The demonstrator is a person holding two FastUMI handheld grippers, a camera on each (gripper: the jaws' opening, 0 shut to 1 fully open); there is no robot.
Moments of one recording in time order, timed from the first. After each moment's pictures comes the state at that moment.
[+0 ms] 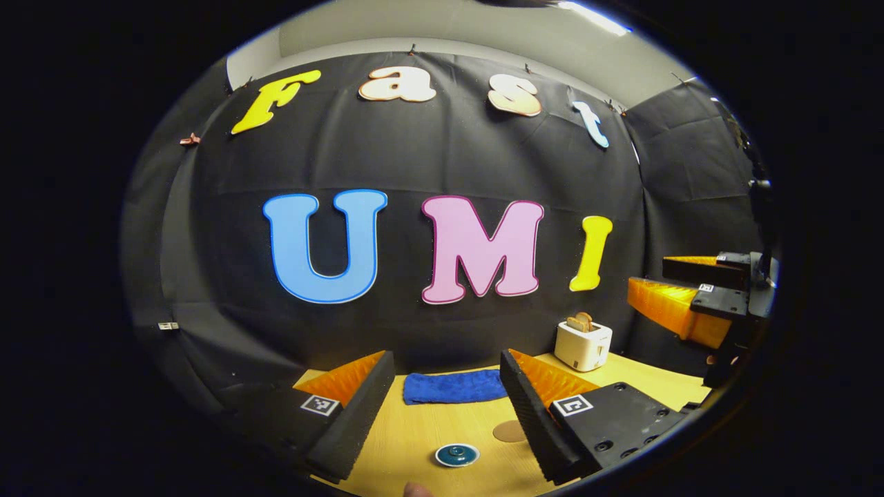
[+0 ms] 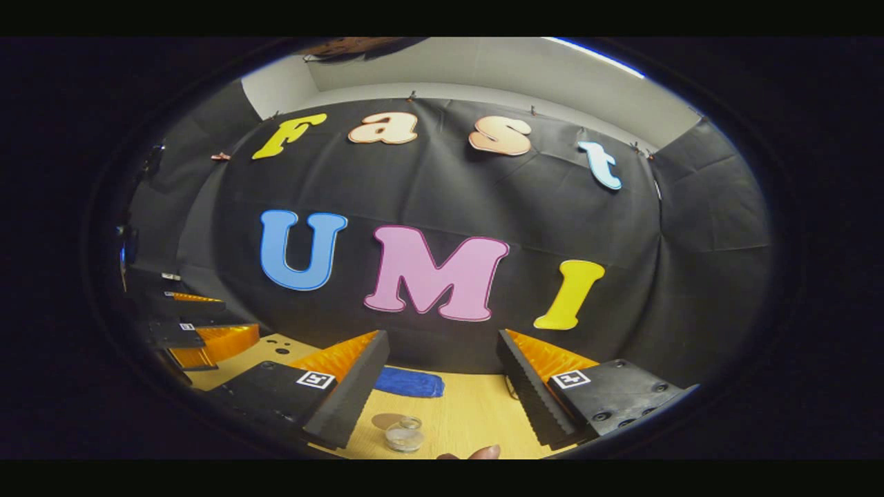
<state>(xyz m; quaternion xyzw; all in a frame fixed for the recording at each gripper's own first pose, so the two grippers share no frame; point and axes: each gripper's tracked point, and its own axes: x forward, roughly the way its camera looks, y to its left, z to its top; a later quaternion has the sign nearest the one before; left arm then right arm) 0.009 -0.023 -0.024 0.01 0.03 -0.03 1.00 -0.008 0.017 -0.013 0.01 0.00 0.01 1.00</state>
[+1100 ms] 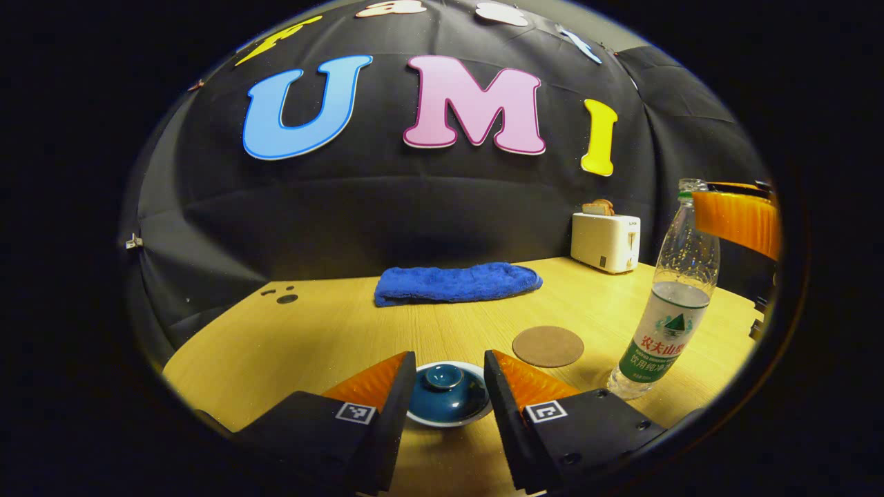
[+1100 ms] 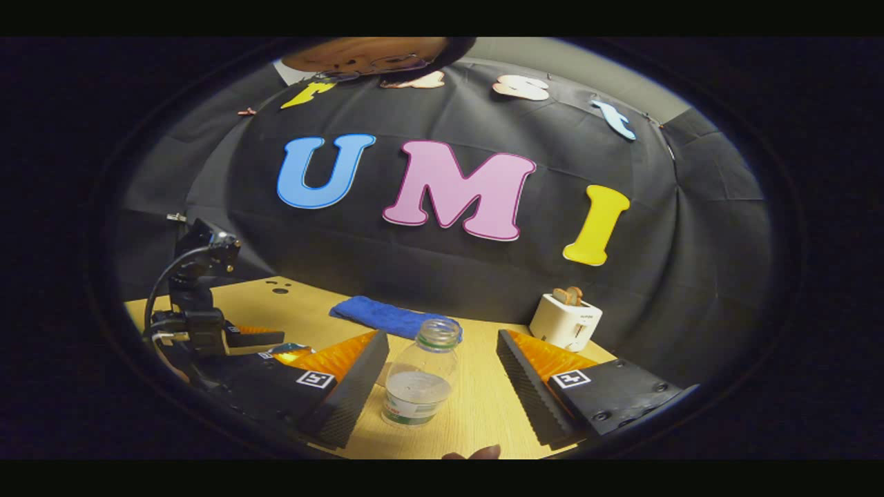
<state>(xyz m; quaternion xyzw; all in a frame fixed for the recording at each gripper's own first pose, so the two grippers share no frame) 0.025 -0.047 -0.153 0.00 0.17 -0.03 0.99 -0.010 0.059 -0.229 -0.01 0.08 0.04 1.00</state>
